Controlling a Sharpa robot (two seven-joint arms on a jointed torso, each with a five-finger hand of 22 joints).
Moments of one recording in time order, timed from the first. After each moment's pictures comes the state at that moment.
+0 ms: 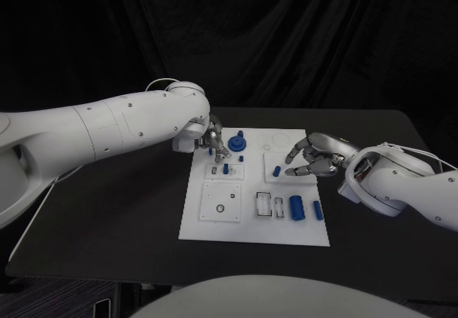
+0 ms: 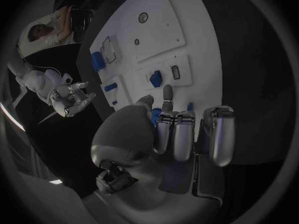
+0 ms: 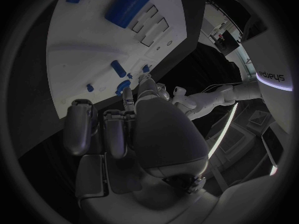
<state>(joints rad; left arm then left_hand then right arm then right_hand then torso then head) 1.42 -0.47 -0.21 1.13 -0.95 0.42 -0.60 1.15 0.08 0.00 0.24 0.36 1.01 0.06 0.23 0.72 1.46 -0.02 1.57 1.31 1.47 -0.07 1.57 1.31 0.03 1.47 0.04 1.46 1.31 1.29 -0.94 -0.25 1.67 -1.20 -0.35 -0.07 1.54 0.05 -0.24 0.29 0.41 0.88 0.10 0.39 0.20 1.45 0.03 1.50 1.42 1.47 -0.05 1.50 1.31 0.07 1.46 0.06 1.32 1.31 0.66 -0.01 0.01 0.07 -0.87</state>
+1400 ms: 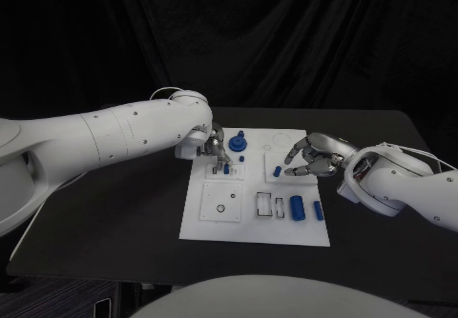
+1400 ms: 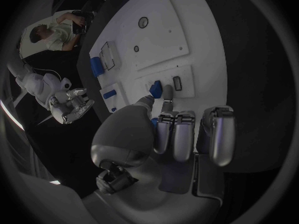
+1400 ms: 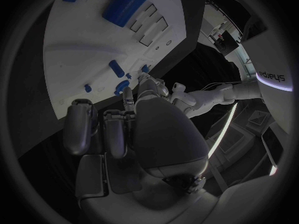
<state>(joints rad) 1.39 -0.46 -0.21 1.14 -0.96 0.42 -0.59 1.15 0.08 0.01 0.23 0.37 1.01 0.06 0.22 0.72 1.47 -0.02 1.57 1.31 1.47 -0.07 1.57 1.31 0.03 1.47 0.04 1.45 1.31 1.29 -0.93 -0.25 1.67 -1.20 -0.35 -0.07 1.54 0.05 -0.24 0.29 0.42 0.89 0.10 0.39 0.19 1.45 0.03 1.50 1.42 1.47 -0.05 1.50 1.31 0.07 1.46 0.06 1.31 1.31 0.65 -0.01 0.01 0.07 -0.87</state>
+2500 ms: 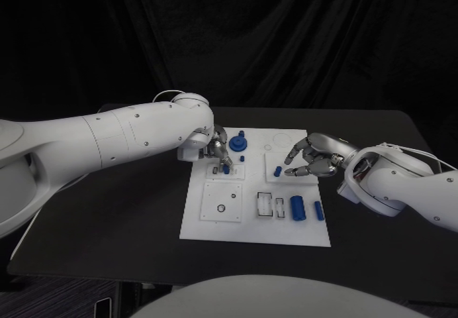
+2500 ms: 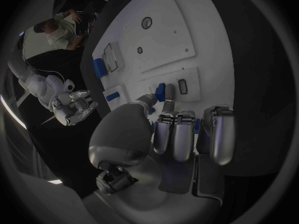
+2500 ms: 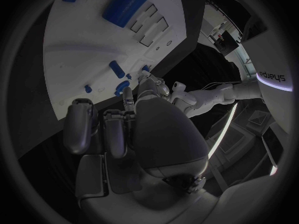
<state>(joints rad) 1.38 -0.46 -0.21 1.14 -0.96 0.42 -0.56 1.17 0.04 0.21 0.12 0.49 1.03 0.05 0.19 0.74 1.47 -0.02 1.57 1.31 1.47 -0.07 1.57 1.31 0.03 1.47 0.04 1.44 1.31 1.29 -0.92 -0.25 1.66 -1.20 -0.35 -0.07 1.54 0.05 -0.24 0.29 0.43 0.89 0.10 0.39 0.19 1.45 0.03 1.50 1.42 1.47 -0.05 1.49 1.31 0.07 1.45 0.06 1.30 1.31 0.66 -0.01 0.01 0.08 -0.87</state>
